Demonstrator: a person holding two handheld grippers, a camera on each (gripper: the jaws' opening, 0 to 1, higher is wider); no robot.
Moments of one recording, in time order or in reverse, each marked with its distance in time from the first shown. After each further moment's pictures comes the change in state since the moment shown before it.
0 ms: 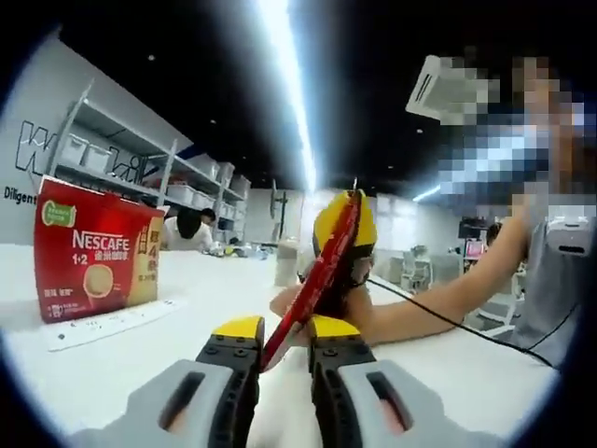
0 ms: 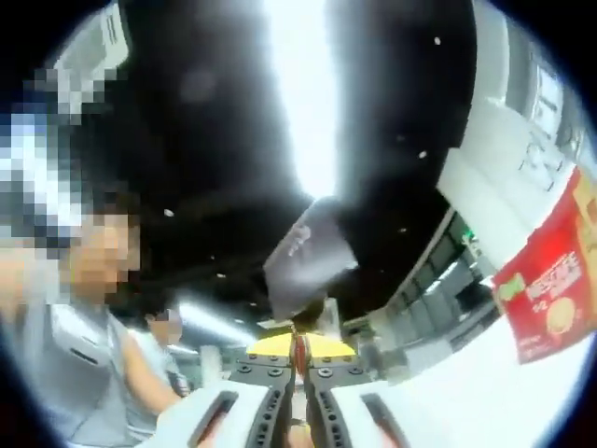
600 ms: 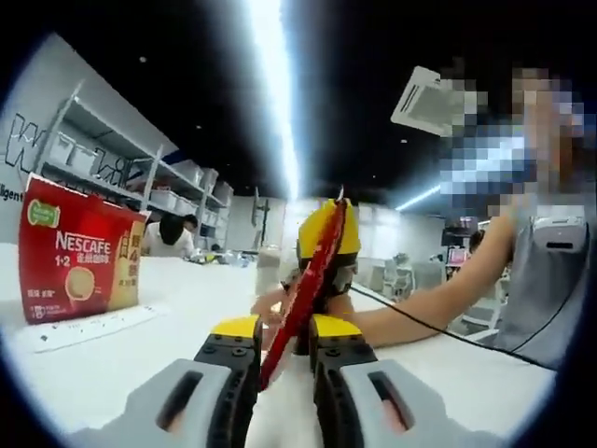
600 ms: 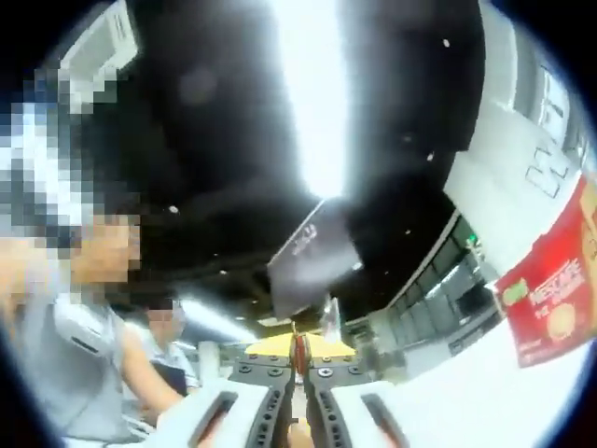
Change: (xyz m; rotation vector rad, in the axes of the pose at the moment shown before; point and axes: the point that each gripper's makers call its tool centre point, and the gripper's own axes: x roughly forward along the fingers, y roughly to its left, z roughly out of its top) left arm 0.001 -0.021 0.003 -0.009 -0.035 -0.103; right arm -0.003 -0.010 -0.003 -0.027 0.026 -0.052
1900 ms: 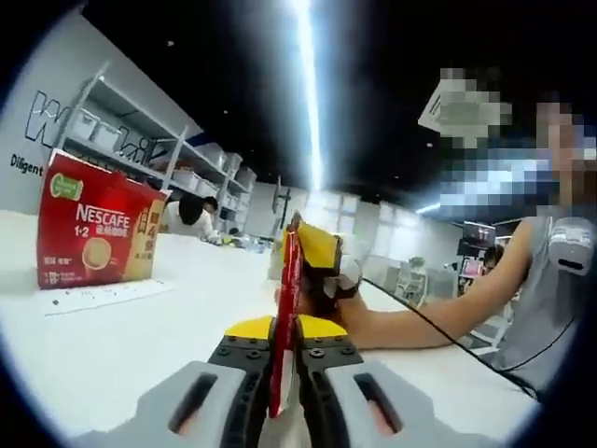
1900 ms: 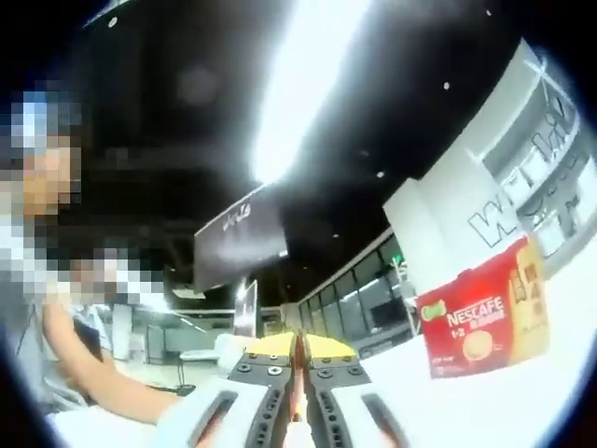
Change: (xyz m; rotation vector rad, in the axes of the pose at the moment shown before) left arm -0.008 0.003 -0.011 -0.079 0.075 0.137; right arm -0.029 -0.044 -0.001 -0.257 0.073 -0.381
